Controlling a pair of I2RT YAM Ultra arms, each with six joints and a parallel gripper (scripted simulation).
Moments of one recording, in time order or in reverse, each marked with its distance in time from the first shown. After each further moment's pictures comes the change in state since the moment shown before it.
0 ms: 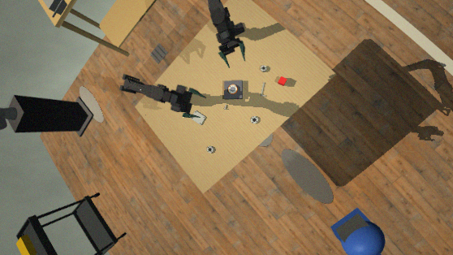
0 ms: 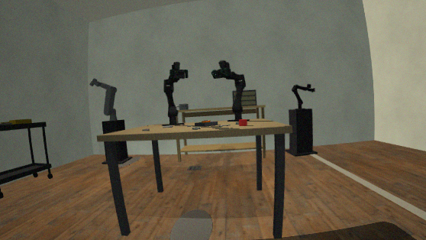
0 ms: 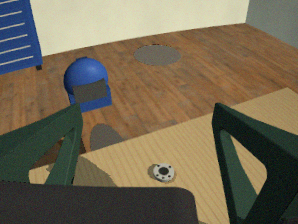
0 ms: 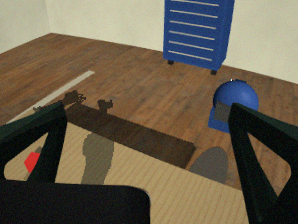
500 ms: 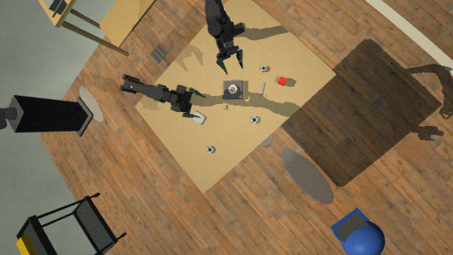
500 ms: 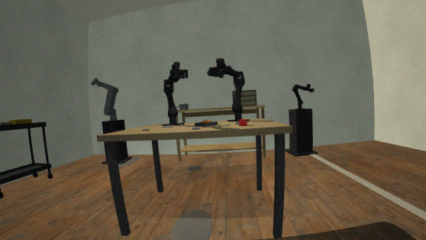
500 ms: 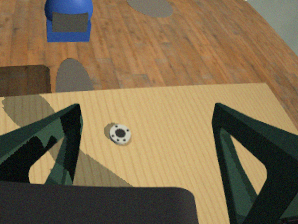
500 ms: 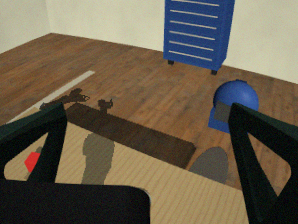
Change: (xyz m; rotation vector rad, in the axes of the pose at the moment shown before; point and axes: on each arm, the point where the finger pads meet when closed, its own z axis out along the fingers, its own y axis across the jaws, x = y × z) left arm 0.009 -0.020 0.026 -0.054 0.223 -0.302; right arm 0.000 0.000 0.000 -0.001 0.000 0.000
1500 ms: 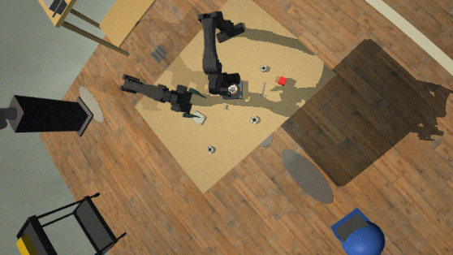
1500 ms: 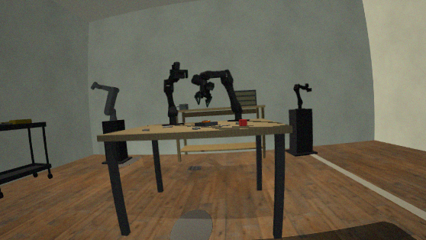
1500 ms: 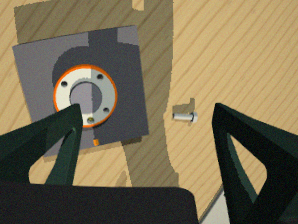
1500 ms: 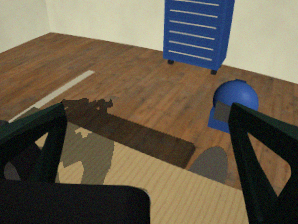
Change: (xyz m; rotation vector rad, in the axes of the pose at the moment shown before) left arm 0.223 -0.018 0.083 -0.710 0.654 -0.712; right arm 0.000 0.000 0.000 0.000 0.001 -0.001
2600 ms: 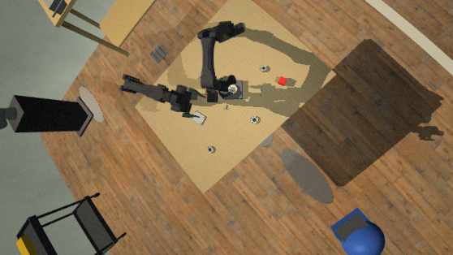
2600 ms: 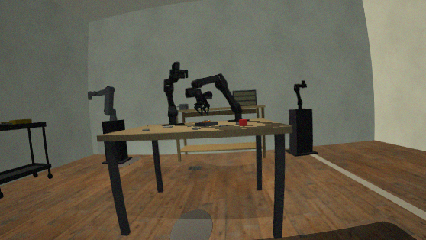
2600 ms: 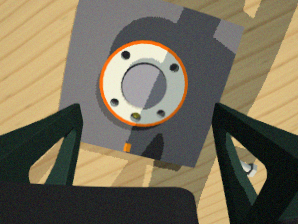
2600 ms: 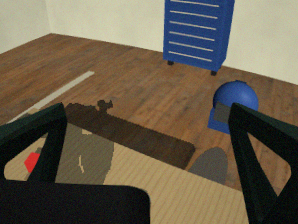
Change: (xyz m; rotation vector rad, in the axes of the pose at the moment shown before) left arm 0.042 0.043 0.051 -0.347 -0.094 -0.284; right arm -0.002 0.000 -0.001 0.000 -0.003 0.000
